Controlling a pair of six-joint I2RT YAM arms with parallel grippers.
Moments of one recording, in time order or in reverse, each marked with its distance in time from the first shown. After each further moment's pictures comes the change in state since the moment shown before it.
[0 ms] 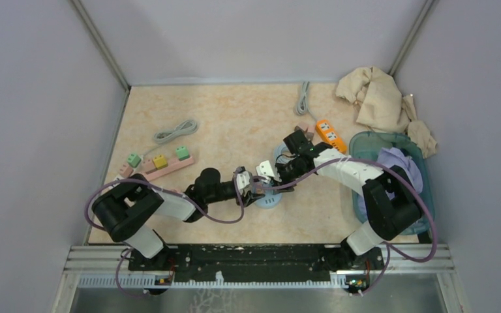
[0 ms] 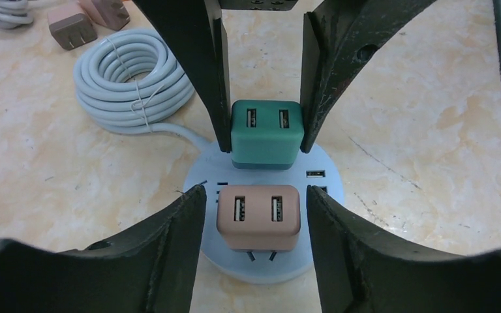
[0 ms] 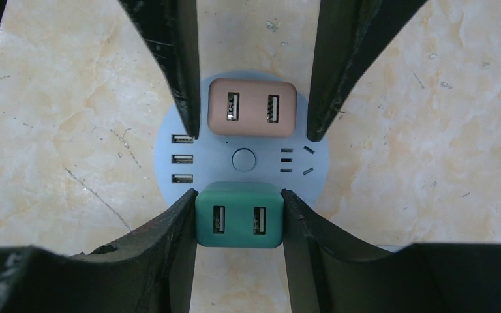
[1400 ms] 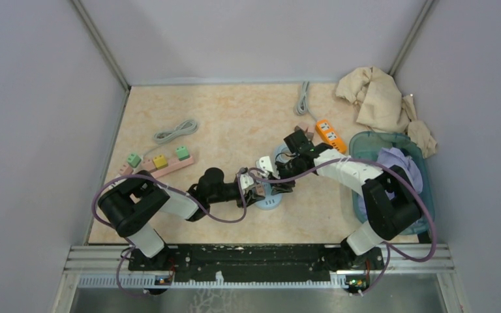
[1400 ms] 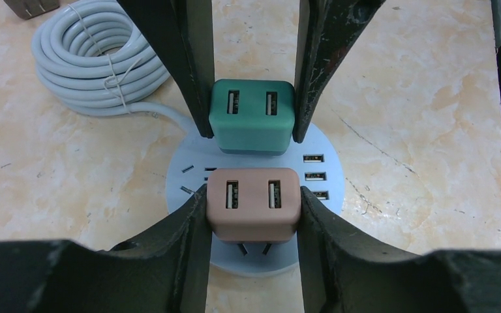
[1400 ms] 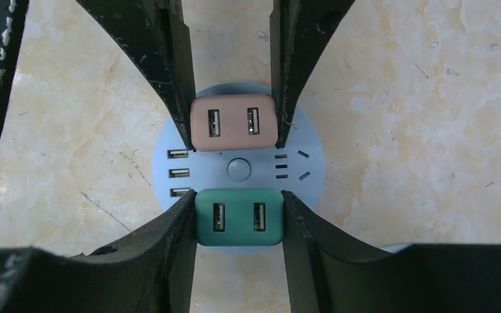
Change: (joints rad) left arm 0.000 0.064 0.023 -0.033 0.033 -0.003; right arm 0.000 0.001 -0.011 0.051 -0.025 0.141
